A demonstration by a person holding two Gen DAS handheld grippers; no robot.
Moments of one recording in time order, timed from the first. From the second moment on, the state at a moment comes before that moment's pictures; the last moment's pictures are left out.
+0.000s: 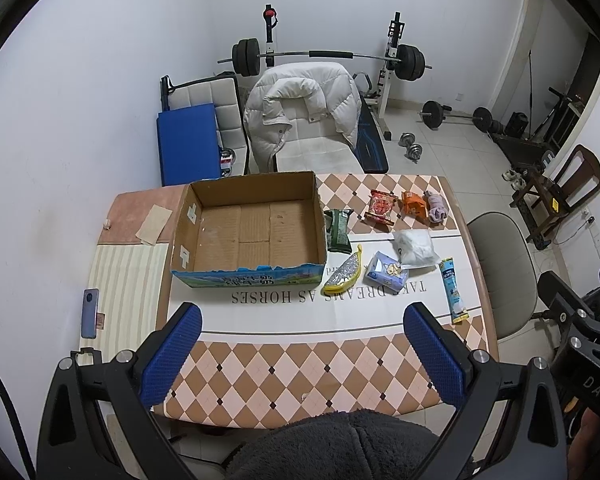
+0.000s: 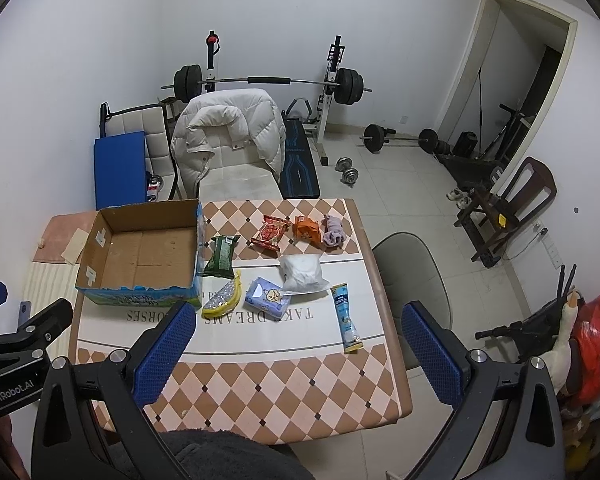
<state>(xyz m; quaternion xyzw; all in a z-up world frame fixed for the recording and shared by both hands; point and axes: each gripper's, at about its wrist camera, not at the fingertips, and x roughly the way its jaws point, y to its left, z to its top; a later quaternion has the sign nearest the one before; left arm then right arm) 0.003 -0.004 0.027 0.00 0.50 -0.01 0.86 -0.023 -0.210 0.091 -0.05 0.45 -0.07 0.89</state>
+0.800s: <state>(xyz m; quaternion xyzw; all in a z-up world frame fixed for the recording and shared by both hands) 0.233 -0.134 -0.196 0.10 0.67 -0.10 0.73 0.188 -0.336 -0.151 0.05 0.62 -0.10 0.78</state>
